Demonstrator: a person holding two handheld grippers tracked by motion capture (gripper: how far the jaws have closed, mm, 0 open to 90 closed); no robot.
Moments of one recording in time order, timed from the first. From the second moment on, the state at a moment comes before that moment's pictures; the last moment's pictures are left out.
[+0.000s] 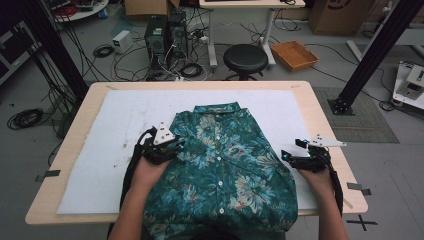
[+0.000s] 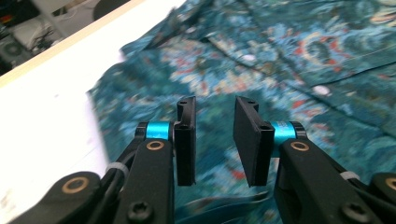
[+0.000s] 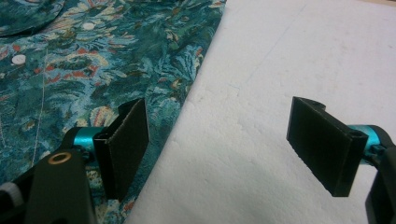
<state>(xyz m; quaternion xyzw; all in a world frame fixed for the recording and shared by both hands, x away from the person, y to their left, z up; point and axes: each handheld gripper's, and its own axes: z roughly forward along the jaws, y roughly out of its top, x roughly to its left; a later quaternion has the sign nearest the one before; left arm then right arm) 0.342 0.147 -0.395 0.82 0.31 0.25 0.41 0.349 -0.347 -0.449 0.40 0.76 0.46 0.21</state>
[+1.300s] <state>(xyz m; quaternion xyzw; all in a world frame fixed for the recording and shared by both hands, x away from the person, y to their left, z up) 0.336 0.119 -0.412 0.84 0.34 0.18 0.39 0.349 -0.345 -0.449 0.40 0.77 0.45 0.22</state>
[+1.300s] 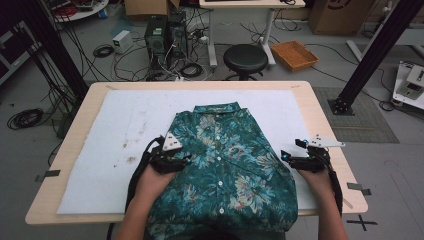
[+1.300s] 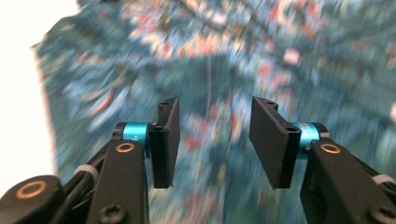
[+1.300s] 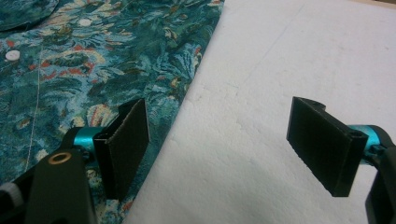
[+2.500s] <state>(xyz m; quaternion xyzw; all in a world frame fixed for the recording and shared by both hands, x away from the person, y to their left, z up) 0.362 0.117 -0.393 0.81 0.35 0.17 0.43 0.351 -0.350 -0.449 0.42 0.75 0.46 0.21</state>
